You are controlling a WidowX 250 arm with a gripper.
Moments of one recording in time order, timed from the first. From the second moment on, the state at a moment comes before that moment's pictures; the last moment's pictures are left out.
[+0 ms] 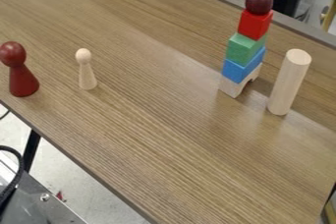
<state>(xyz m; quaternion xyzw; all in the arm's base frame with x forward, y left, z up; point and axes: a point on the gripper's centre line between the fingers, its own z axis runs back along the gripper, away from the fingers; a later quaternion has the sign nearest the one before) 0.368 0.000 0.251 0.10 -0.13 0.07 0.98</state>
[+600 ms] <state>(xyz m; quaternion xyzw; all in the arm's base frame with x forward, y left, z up) 0.361 0.088 0.261 0.03 -0.11 0.29 0.95</state>
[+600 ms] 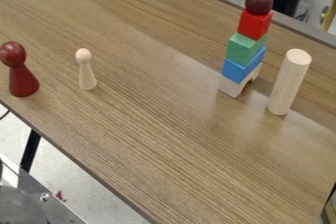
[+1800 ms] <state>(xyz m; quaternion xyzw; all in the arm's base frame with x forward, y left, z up) 0.214 0.190 0.161 0.05 -0.04 0.46 0.88</state>
